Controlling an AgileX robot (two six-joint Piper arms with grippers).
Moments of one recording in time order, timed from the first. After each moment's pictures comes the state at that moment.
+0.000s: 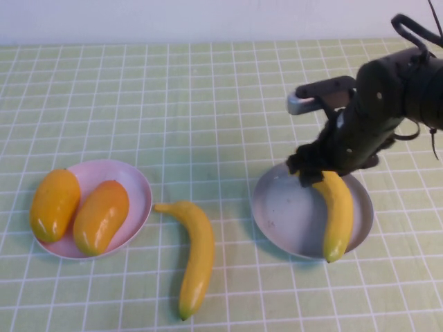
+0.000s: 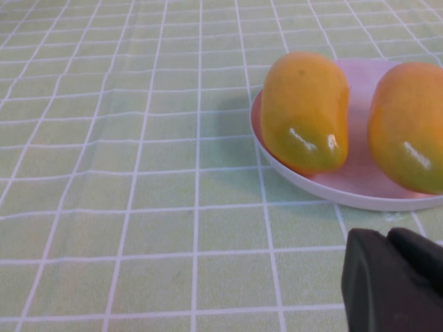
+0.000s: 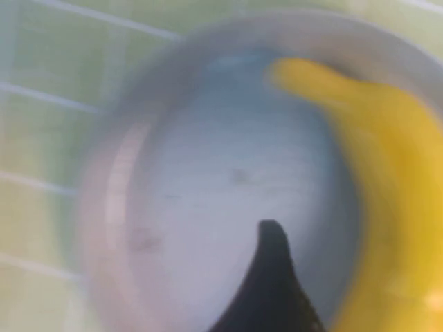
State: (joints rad) right arm 0.47 1.87 -1.44 -0.03 0.88 0.15; left arm -0.01 -0.01 0.03 0.01 0.37 0.03
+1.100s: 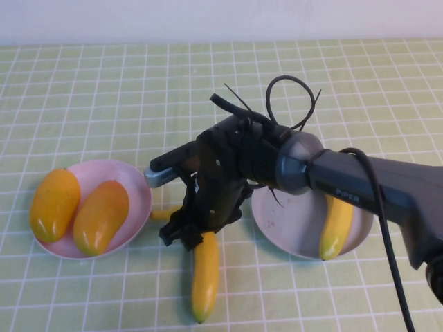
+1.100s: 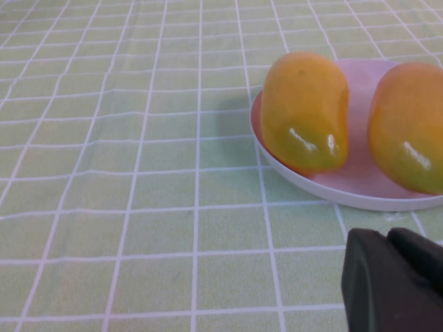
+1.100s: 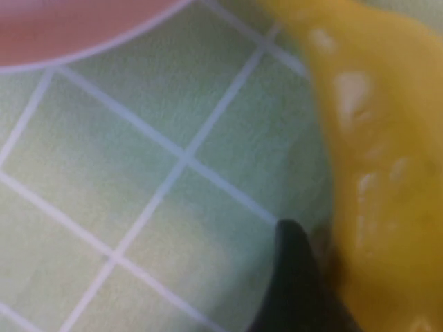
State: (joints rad) right arm 0.83 2.19 -1.78 0.07 0.95 0.13; left arm -0.01 -0.01 0.03 0.01 0.37 0.03
